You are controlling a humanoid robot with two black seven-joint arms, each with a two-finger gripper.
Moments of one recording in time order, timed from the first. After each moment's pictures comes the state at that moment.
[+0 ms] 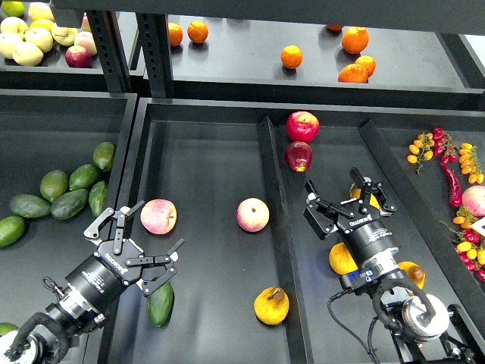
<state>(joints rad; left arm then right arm) 0.22 0.00 -1.38 -1.38 0.04 -0.49 0.45 -0.02 0.01 1.37 1.32 0.26 0.25 -0.25</state>
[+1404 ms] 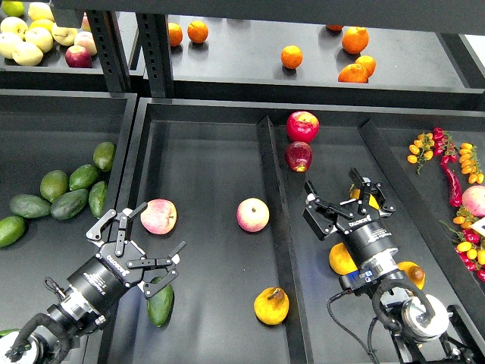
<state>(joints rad) 0.22 0.00 -1.37 -1.37 0.04 -0.49 0.47 -0.02 0.01 1.37 1.32 0.25 0.25 -0.26</state>
